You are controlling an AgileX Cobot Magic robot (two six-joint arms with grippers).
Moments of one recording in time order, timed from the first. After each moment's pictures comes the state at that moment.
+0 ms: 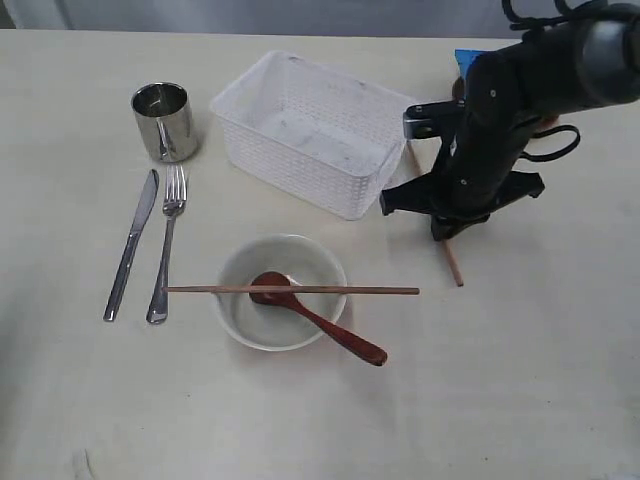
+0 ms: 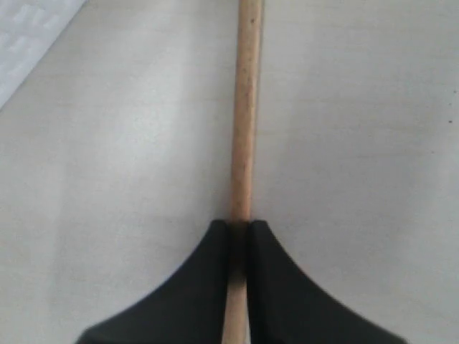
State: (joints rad) left arm -0.09 0.00 0.00 0.15 0.35 -0.08; right arm 0.42 1.97 -1.08 -0.06 0.65 0.25
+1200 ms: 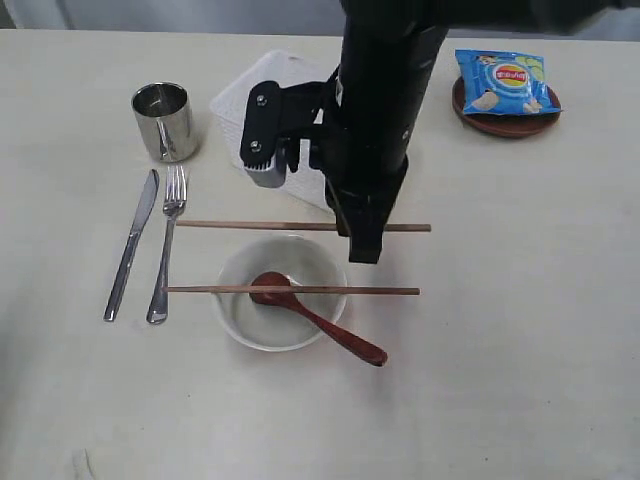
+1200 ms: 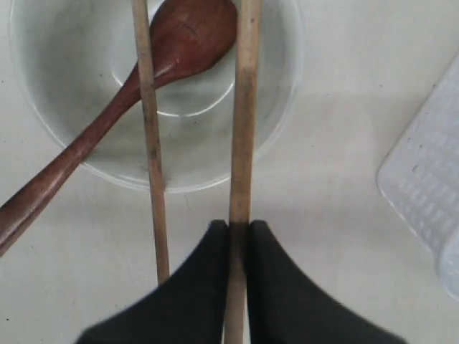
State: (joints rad) left arm -0.09 0.00 0.00 0.15 0.35 -0.08; right arm 0.75 1.83 -1.37 0.05 1.13 -0.85
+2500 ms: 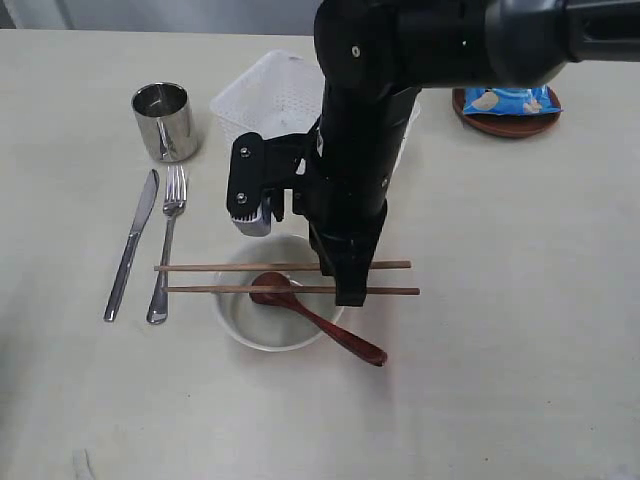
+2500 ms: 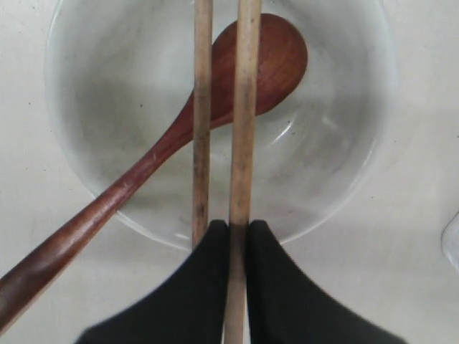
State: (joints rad) left arm -0.09 0.00 0.00 0.15 0.35 -0.08; right arm 0.79 1.86 -1.29 0.10 1.03 -0.89
